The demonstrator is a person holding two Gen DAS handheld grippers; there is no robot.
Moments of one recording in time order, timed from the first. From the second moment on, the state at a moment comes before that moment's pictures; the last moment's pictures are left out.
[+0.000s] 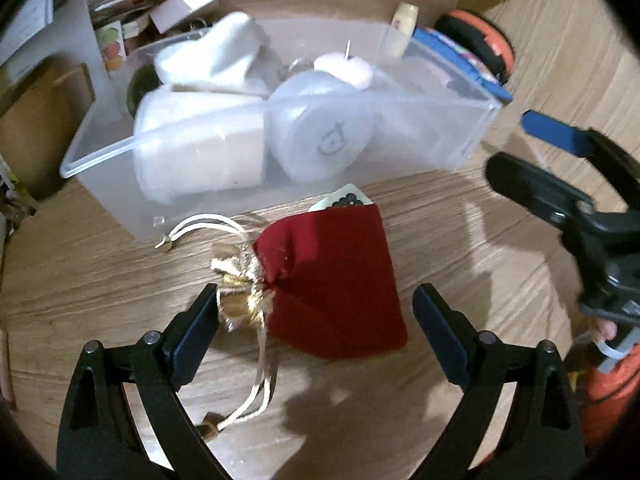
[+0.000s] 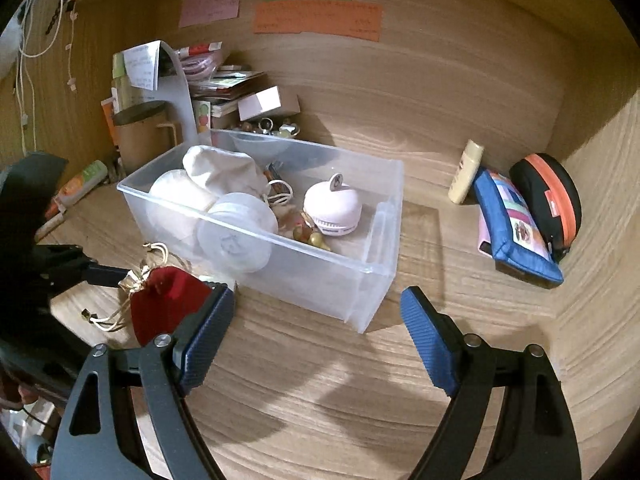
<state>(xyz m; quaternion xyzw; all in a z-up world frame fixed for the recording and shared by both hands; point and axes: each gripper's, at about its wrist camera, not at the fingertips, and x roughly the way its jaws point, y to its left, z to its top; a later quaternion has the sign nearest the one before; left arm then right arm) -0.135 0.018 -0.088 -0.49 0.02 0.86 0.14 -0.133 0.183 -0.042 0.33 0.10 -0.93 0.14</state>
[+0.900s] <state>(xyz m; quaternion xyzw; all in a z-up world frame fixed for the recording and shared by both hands) -0.099 -0.046 -0.071 -0.41 -0.04 0.90 0.12 -0.163 0.112 -0.092 0.41 0.13 -0.87 0.24</state>
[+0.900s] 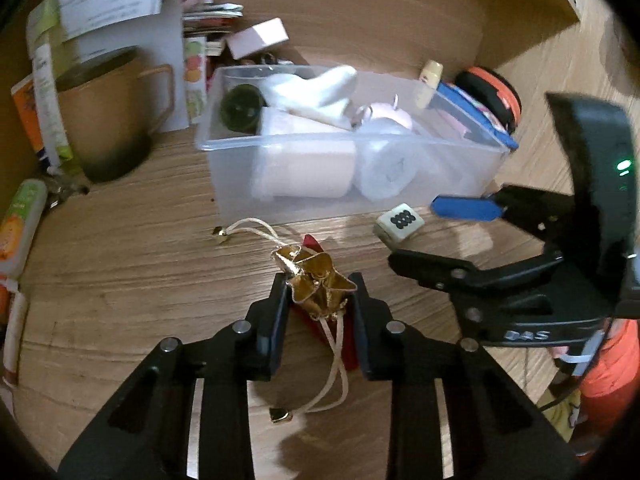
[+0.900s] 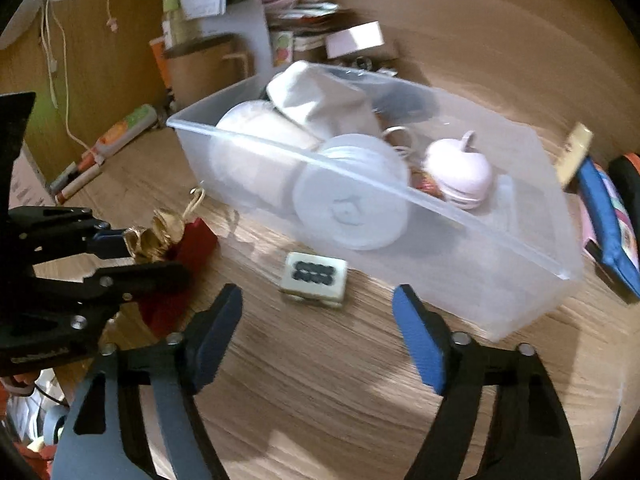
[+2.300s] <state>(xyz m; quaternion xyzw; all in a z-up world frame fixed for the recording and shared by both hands) -0.074 -0.071 0.025 -0.27 -0.08 0.95 0.11 -0.128 0.165 -0.014 0.32 0.05 -0.92 0.24</state>
